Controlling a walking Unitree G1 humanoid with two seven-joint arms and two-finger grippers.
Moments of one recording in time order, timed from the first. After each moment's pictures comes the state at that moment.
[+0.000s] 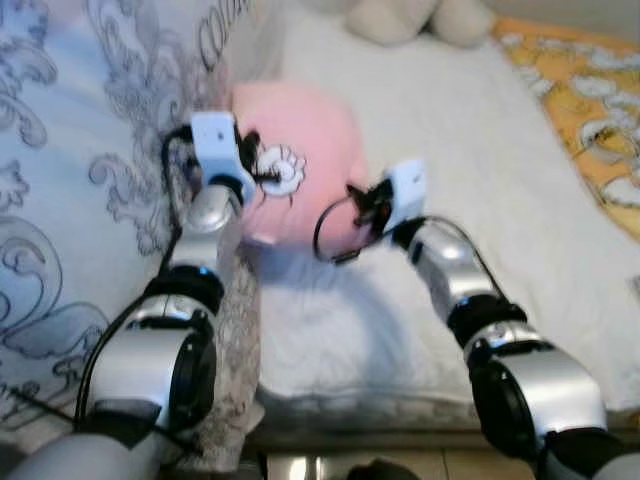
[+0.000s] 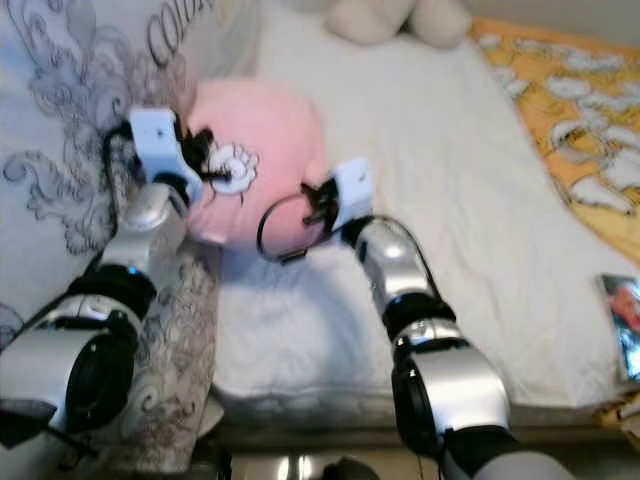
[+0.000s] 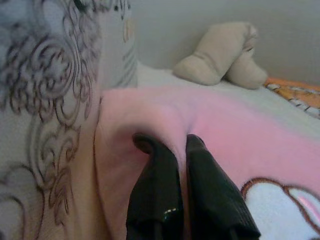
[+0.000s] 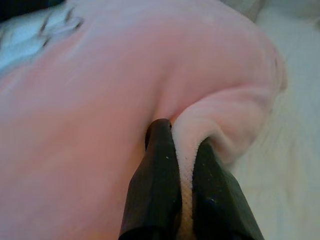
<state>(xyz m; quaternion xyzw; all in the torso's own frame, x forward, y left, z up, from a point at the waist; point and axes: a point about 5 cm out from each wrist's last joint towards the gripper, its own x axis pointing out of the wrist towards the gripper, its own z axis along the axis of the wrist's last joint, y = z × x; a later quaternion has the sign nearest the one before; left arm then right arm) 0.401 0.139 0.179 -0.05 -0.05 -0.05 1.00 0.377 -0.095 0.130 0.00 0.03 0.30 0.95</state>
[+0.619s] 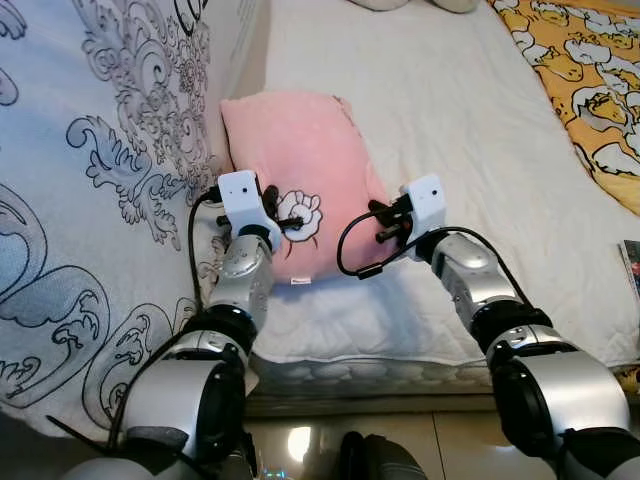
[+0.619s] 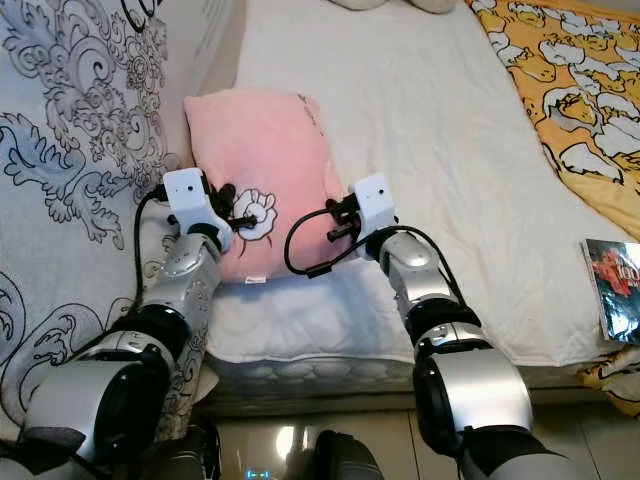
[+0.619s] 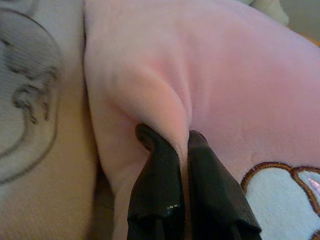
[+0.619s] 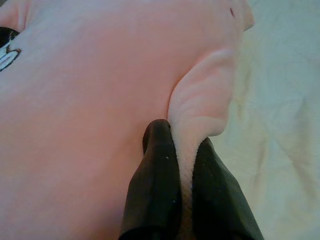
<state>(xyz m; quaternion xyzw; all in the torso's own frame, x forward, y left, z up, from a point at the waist) 0.379 0.117 0.119 -0.11 0.03 0.00 0.99 0.375 -0.127 0.117 -0.05 0.06 0.26 0.96</state>
